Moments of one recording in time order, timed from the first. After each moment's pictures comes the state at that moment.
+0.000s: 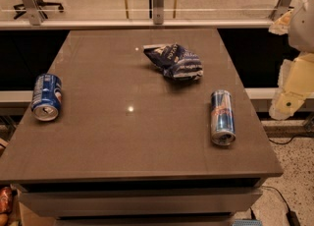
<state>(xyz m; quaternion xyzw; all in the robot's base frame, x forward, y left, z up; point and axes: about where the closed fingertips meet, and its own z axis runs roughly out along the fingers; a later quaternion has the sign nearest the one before) 0.439 -0.215 0.980 -0.60 0.78 -0.04 0.16</state>
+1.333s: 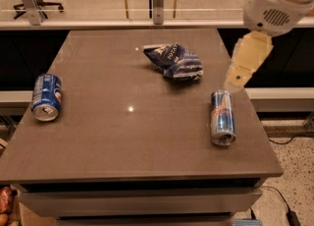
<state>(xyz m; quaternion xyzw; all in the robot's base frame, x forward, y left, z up) 0.495 -0.171 0.981 -0.57 0.80 -0.04 0.17</state>
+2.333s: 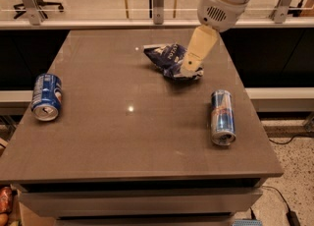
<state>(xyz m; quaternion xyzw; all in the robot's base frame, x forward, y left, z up) 0.566 -0.113 0.951 -0.52 0.84 -0.01 0.17</state>
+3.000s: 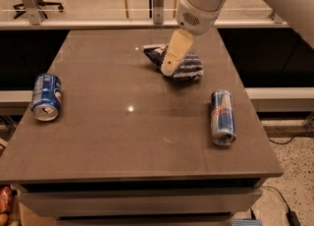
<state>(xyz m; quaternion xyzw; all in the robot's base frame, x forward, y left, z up) 0.600 -0.074 0.926 -0.50 0.85 0.00 0.18</state>
